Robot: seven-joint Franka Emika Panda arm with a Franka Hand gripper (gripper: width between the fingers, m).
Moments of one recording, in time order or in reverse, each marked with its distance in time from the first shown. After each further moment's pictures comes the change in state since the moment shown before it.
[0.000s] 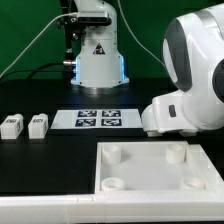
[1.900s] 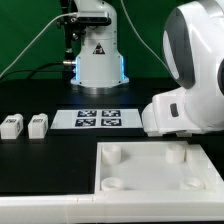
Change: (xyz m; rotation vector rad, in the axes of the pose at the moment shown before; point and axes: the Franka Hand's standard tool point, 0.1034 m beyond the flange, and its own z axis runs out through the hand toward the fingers) arm 0.010 0.004 -0.039 0.030 -0.038 0.006
